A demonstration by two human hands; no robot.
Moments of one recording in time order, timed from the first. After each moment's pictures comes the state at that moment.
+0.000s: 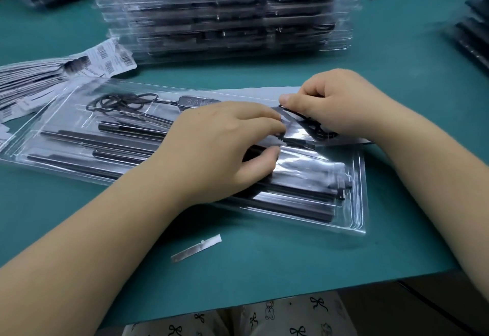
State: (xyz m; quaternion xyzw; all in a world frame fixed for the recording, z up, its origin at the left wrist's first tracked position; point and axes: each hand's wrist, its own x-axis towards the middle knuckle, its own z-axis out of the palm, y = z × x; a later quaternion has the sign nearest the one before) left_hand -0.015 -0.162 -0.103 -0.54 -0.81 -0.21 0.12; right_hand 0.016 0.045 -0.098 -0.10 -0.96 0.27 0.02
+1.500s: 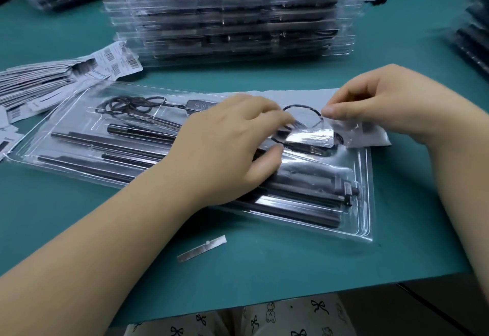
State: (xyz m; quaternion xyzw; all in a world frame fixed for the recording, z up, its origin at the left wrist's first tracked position) left_hand -0.014 -0.157 -0.102 -0.49 -0.85 -0.17 0.10; right_hand 0.044 0.071 -0.077 -0.14 -0.91 0.39 0.02
